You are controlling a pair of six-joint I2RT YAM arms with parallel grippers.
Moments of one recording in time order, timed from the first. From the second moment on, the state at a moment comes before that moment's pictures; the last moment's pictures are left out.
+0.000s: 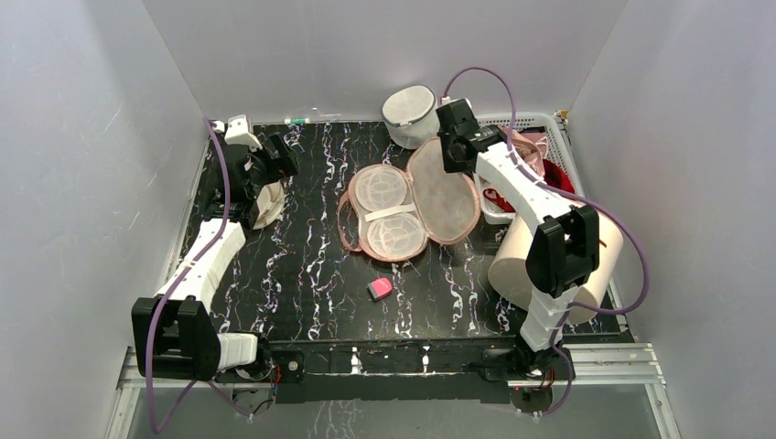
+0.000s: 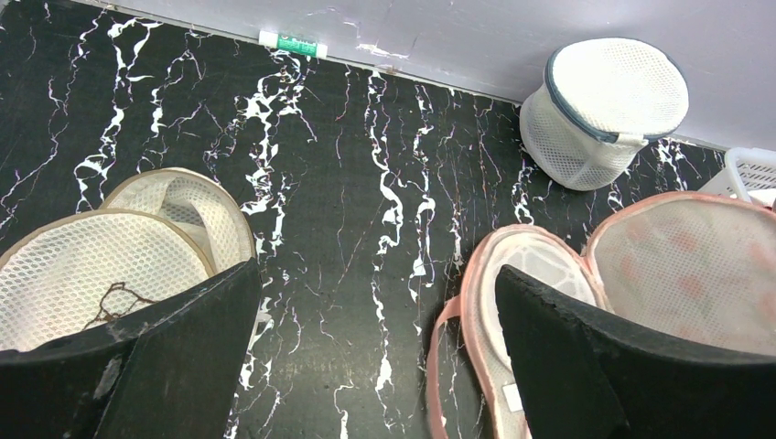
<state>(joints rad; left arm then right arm) -0.07 1.27 0.93 0.07 0.01 -0.31 0.38 1.82 1.67 -0.74 0.26 0.19</state>
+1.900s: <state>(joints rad) -0.07 1.27 0.93 0.07 0.00 -0.30 0.84 2.34 1.94 -0.54 -0.02 0.43</state>
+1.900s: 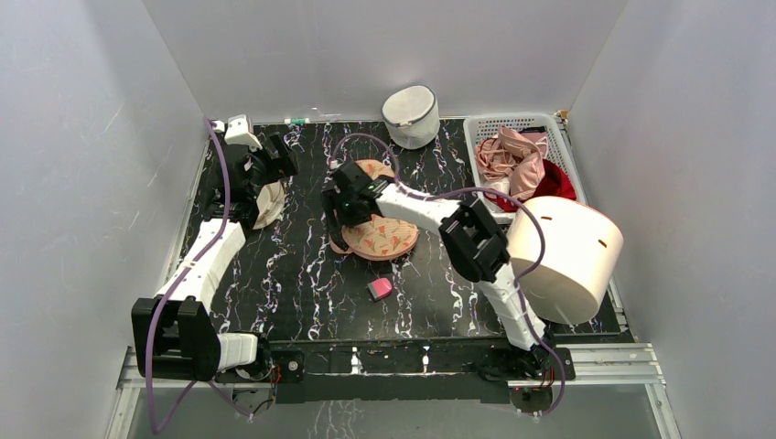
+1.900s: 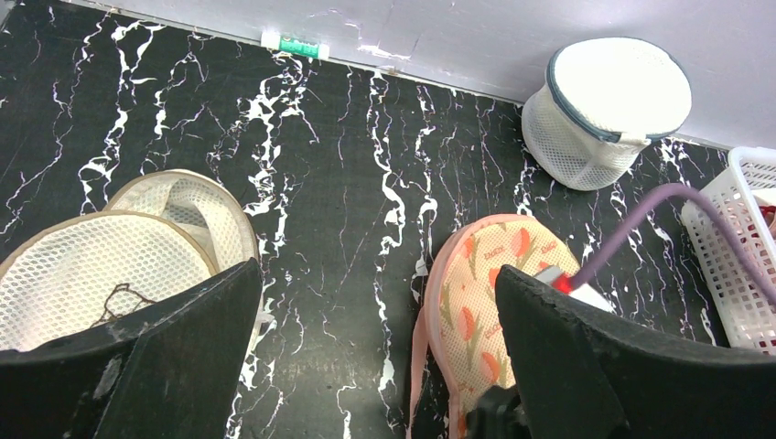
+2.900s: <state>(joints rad) -0.35 1.33 0.85 0.14 0.07 -0.14 0.44 1.32 1.27 -0.41 -0.04 0.27</state>
